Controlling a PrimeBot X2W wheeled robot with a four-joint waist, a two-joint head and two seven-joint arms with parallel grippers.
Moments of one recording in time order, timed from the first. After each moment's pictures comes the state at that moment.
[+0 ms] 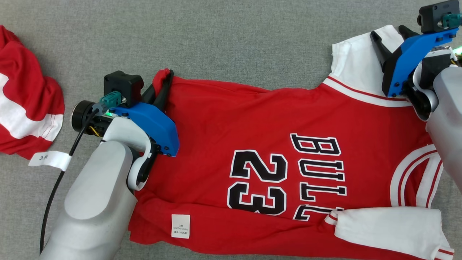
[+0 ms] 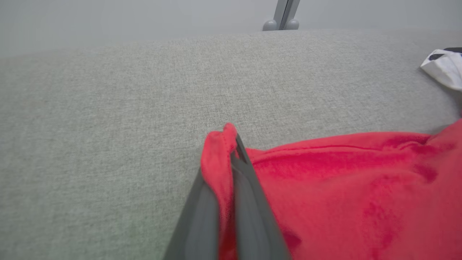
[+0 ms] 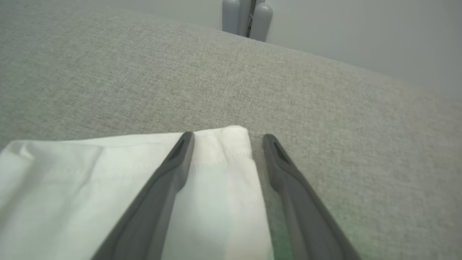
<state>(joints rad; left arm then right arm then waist) -0.65 0.21 -0.43 0.45 -0.42 -0.05 0.11 -1.16 -0.35 0.57 1.16 0.52 0.13 0.02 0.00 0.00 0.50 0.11</state>
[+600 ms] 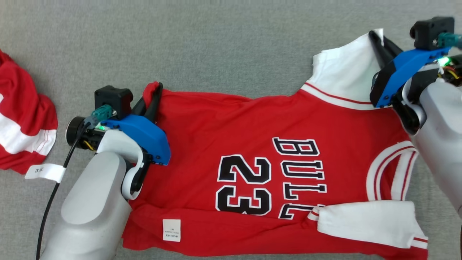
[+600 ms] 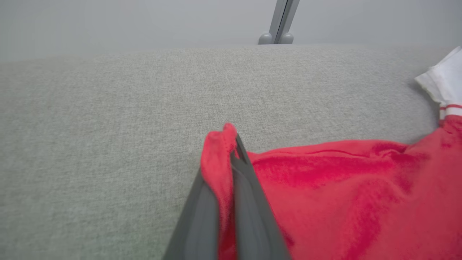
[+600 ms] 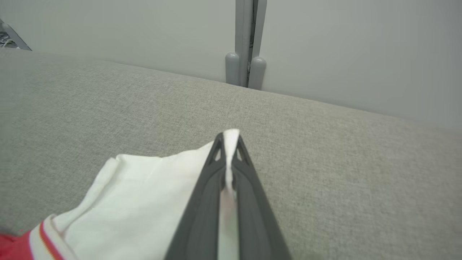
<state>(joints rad) -0.64 0.22 -0.43 0.53 -0.45 -0.06 0.03 -1.11 -0.35 0.66 1.10 0.66 0.13 -0.14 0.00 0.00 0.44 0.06</state>
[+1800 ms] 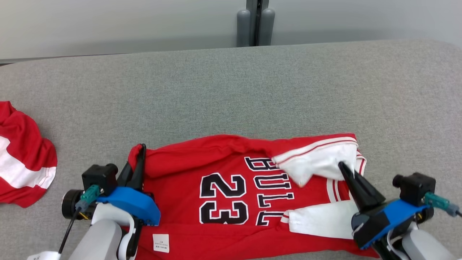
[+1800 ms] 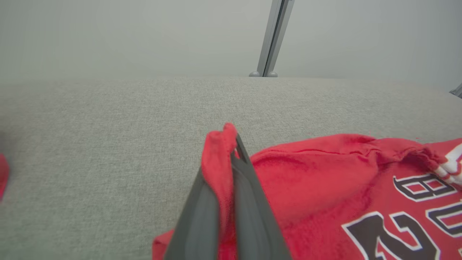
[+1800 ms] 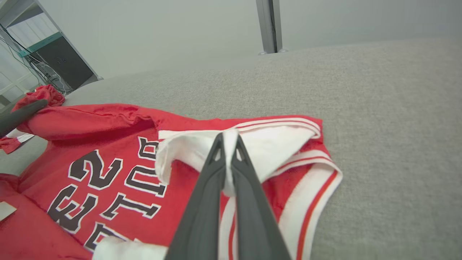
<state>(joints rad) -0.35 0.25 -0.40 0.52 -0.49 -0.01 -0.21 -0.27 -0.41 0.45 0.35 0.69 0.13 -0.23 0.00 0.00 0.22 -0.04</state>
